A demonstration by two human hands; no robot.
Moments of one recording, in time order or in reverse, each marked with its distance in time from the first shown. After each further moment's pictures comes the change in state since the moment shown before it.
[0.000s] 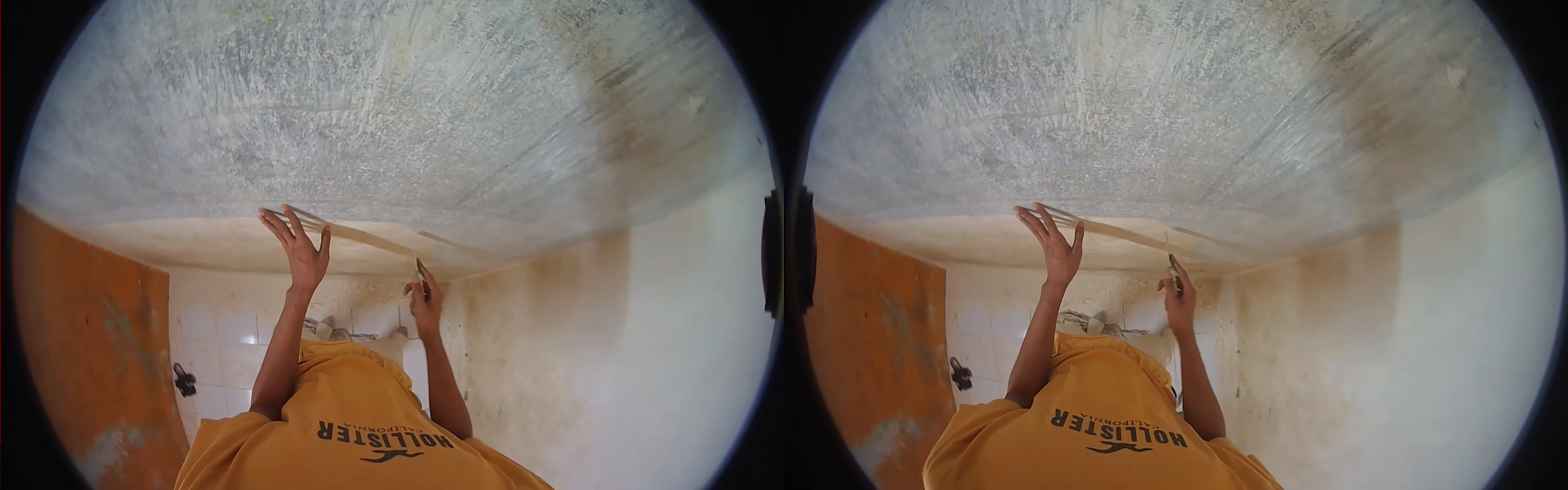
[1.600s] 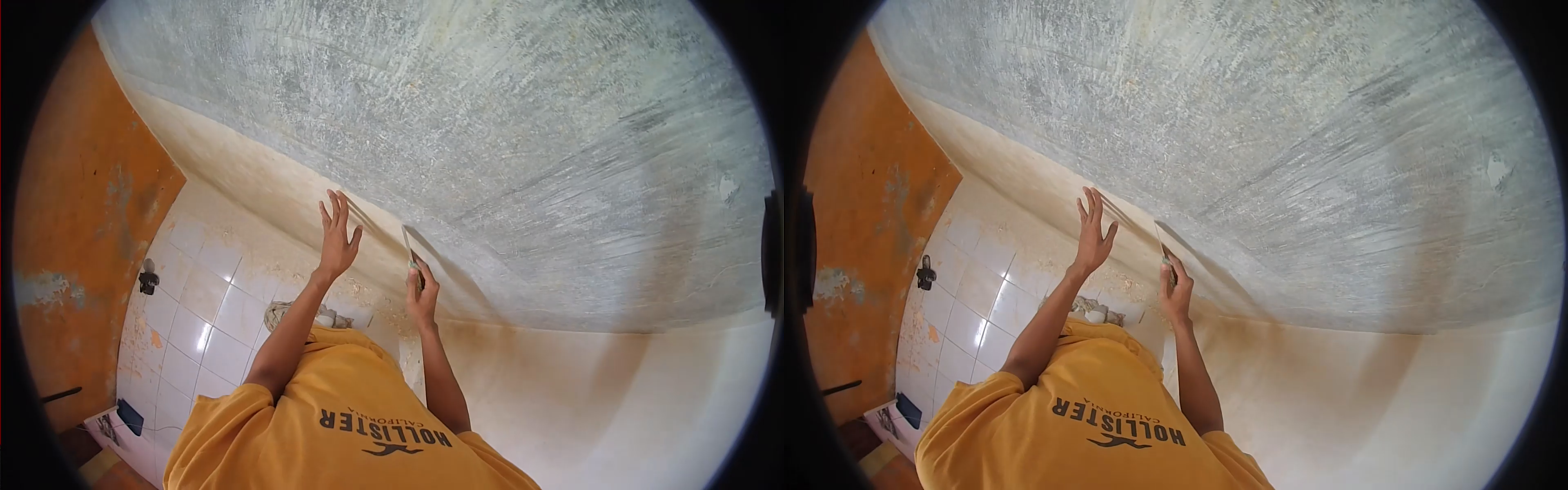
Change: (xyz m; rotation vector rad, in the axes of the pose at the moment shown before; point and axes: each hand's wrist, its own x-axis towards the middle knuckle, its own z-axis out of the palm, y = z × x) left_hand -0.072 0.050 0.085 0.054 -0.012 -0.222; right_hand 0.085 0.006 -0.067 -0.315 -0.390 -0.418
